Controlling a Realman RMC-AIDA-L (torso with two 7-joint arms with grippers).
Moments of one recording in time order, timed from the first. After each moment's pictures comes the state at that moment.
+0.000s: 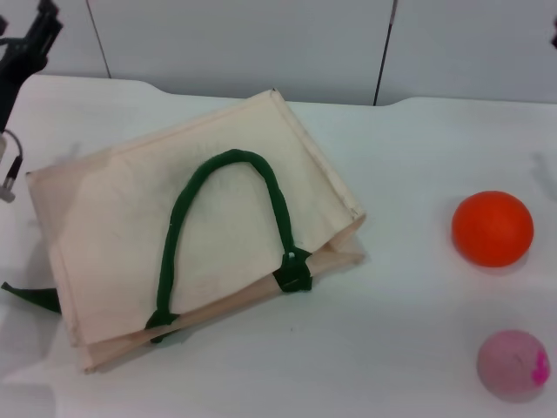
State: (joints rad) left arm -0.62 -2.04 0.27 0.06 -2.14 -1.22 2.52; right arm 0.69 2.04 -0.33 -0.01 2.10 1.13 -2.79
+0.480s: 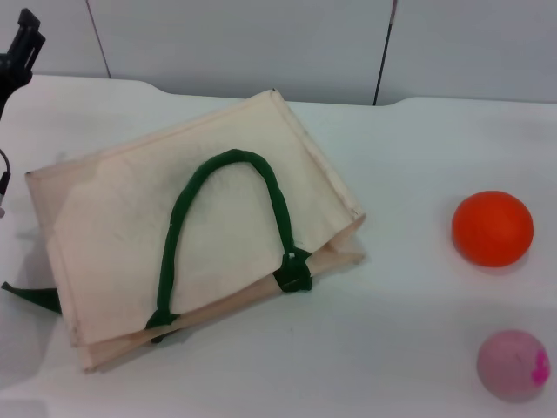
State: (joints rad) left arm -0.58 -2.03 0.29 0.02 -2.19 -1.29 2.59; right arm 0.64 2.03 -0.27 0.01 2.18 1.12 -2.81
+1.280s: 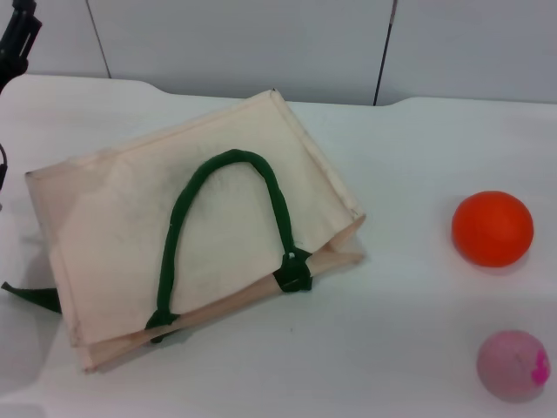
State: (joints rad) left arm -0.57 -2.03 0.30 0.01 -2.19 -1.40 2.59; right arm 0.65 2.03 -0.22 -0.03 2.20 1.01 -2.72
